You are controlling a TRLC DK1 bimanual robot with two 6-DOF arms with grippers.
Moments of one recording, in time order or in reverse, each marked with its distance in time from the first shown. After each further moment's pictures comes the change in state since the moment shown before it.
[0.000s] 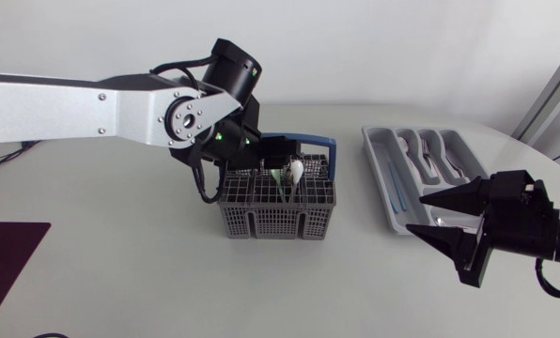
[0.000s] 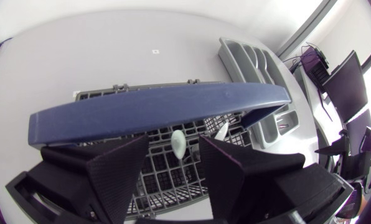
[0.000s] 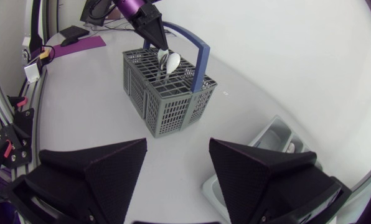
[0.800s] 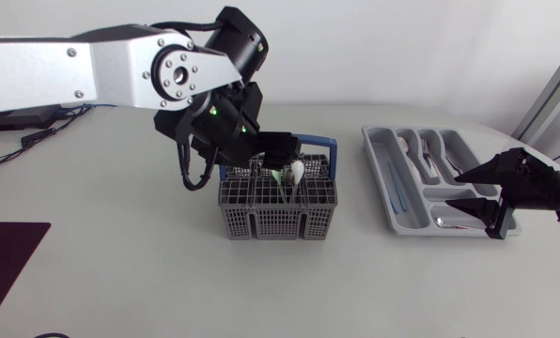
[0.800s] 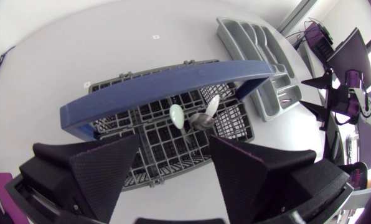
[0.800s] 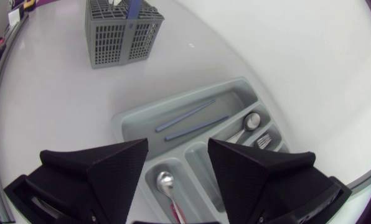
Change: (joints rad) left arm -0.028 -0.026 0.142 -0.316 -0.012 0.072; right arm -0.273 0.573 0.335 -0.024 0.079 -0.513
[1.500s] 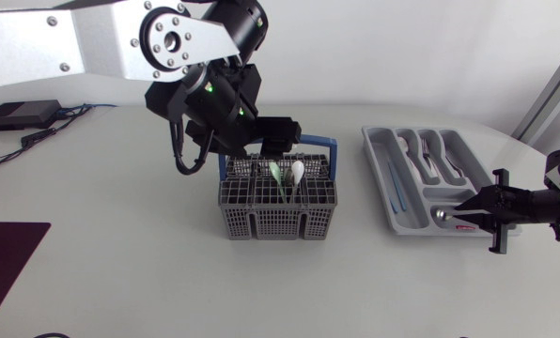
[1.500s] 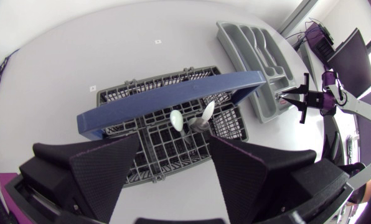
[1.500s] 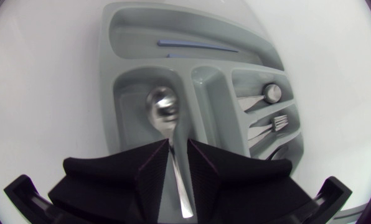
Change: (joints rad) left arm 0.000 0.000 0.104 -0.114 -0.017 0.005; right arm -0.093 0.384 0.114 0.122 0.143 -0.443
